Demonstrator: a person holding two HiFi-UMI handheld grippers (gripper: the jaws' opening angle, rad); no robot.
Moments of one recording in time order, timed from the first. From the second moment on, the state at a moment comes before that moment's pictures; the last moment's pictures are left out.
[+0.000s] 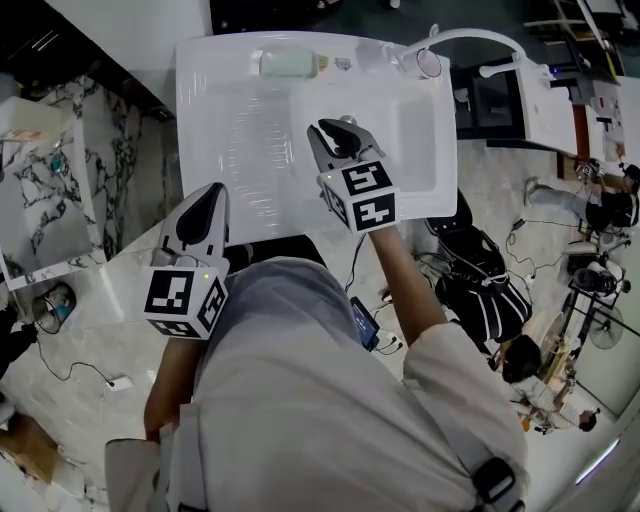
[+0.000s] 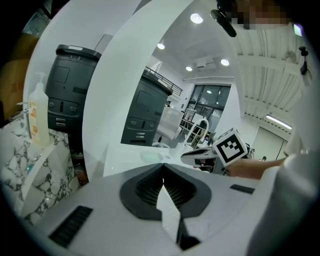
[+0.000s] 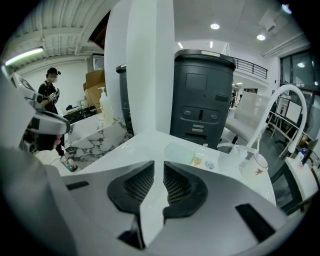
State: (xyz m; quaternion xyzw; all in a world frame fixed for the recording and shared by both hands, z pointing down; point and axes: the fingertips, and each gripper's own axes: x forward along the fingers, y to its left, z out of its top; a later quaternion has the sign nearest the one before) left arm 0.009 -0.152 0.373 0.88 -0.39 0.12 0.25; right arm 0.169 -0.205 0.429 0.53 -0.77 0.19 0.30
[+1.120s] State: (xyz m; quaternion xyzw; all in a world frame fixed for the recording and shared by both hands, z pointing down) left arm 0.032 -0.167 0.397 0.86 -0.41 0.14 0.27; right arm 0.178 -0.252 0.481 0.46 -0.79 0.18 0.37
